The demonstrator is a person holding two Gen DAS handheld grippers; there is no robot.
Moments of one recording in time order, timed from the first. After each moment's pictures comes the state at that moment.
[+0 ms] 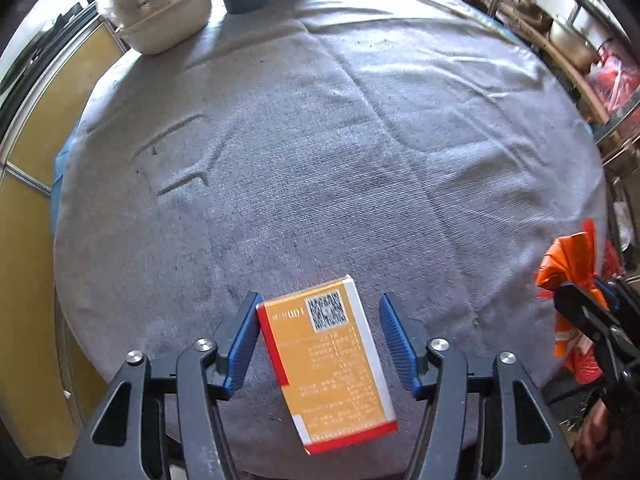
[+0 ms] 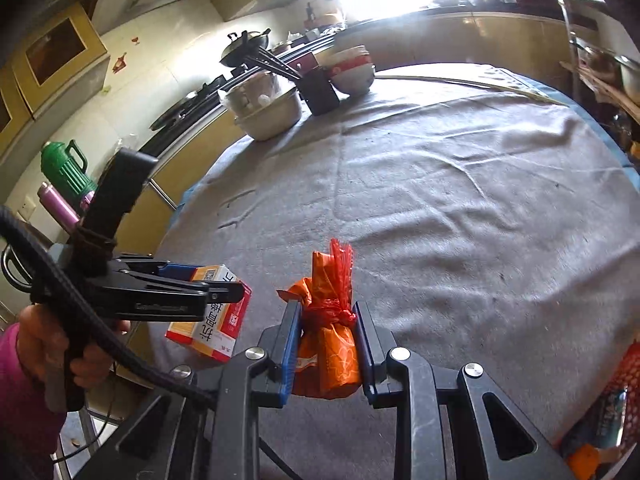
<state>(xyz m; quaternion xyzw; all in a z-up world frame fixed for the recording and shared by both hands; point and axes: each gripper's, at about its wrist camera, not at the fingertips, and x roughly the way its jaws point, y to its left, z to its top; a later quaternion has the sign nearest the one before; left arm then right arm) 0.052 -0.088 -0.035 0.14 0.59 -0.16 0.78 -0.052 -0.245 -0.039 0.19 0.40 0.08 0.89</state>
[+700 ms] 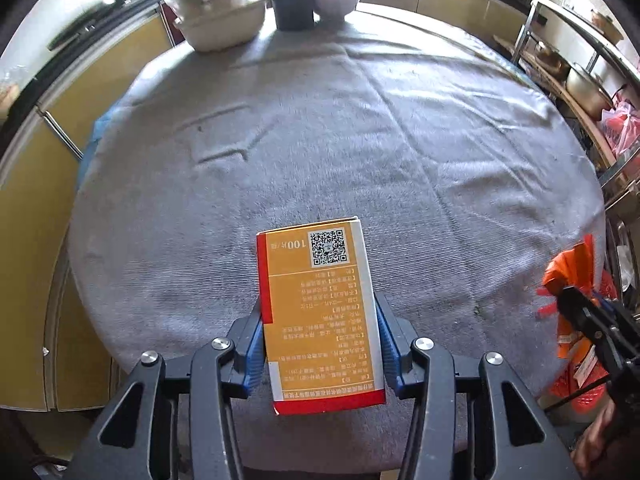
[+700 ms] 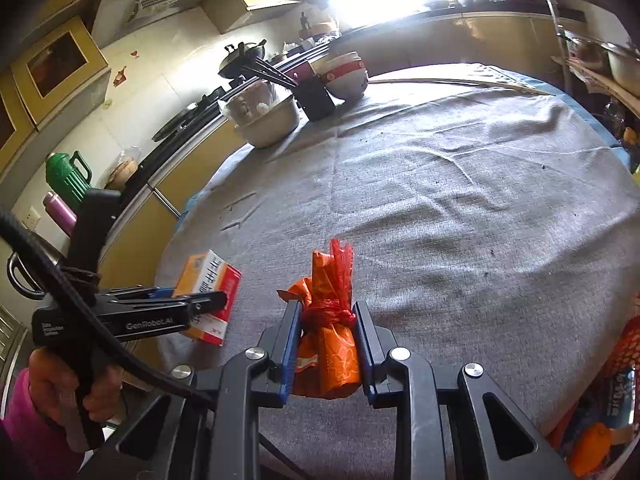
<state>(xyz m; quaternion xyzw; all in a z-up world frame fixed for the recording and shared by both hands) 0.013 -0.062 -0.032 0.09 0.53 -0.12 0.83 -0.075 -0.246 -0.042 0.21 0.38 0.08 0.90</state>
